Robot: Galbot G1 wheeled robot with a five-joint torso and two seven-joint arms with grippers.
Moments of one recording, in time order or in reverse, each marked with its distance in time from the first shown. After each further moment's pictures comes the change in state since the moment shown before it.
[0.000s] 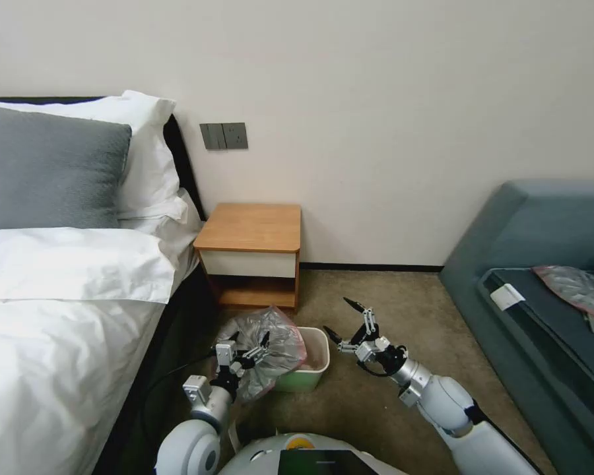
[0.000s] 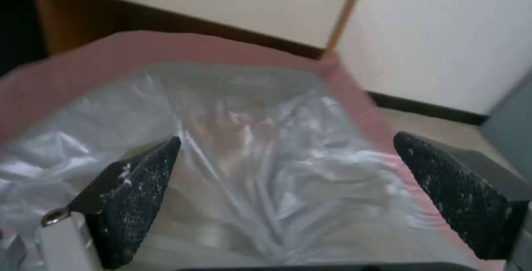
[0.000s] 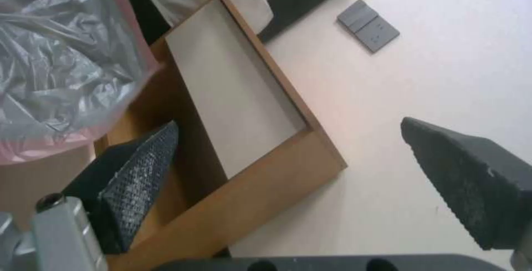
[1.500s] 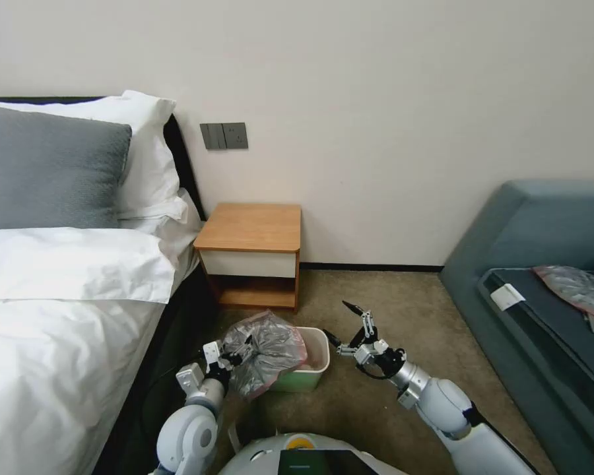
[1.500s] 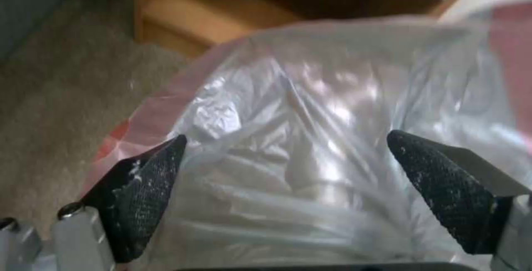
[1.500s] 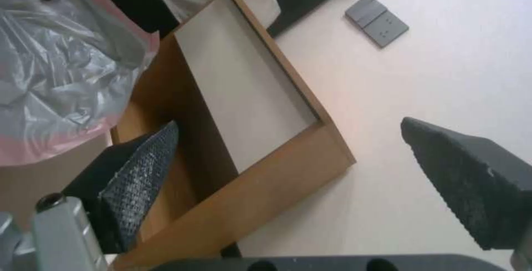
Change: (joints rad) left arm -0.071 -0.060 -0.066 0.030 -0.214 0.248 -0.205; right arm -0.009 0.002 -0.006 -0.011 -0.010 0.001 0.002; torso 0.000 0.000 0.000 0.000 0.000
